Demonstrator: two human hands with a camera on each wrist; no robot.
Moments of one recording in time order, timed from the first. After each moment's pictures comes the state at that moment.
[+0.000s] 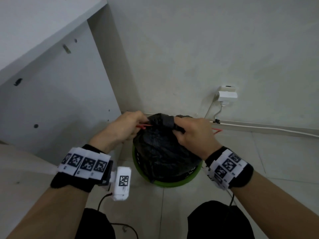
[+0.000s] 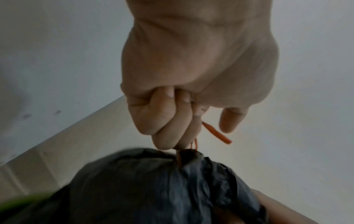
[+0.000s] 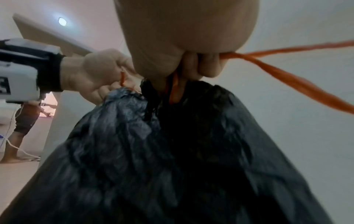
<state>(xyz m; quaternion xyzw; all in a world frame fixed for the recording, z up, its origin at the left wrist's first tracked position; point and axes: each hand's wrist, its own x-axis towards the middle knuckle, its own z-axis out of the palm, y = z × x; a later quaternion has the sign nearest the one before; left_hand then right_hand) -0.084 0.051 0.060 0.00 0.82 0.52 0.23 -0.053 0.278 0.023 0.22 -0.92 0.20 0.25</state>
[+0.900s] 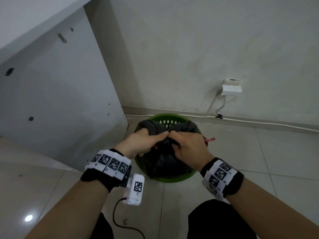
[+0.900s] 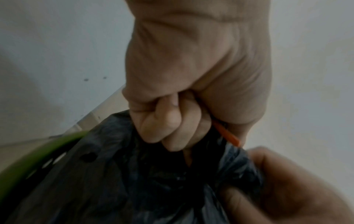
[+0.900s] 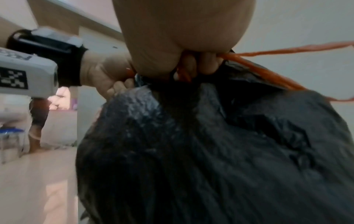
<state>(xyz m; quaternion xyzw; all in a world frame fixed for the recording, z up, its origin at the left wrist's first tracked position) -0.071 0.081 -0.020 -0.07 0.84 0.45 0.28 -0.032 0.273 -0.038 0.27 -0.93 0.21 0.15</state>
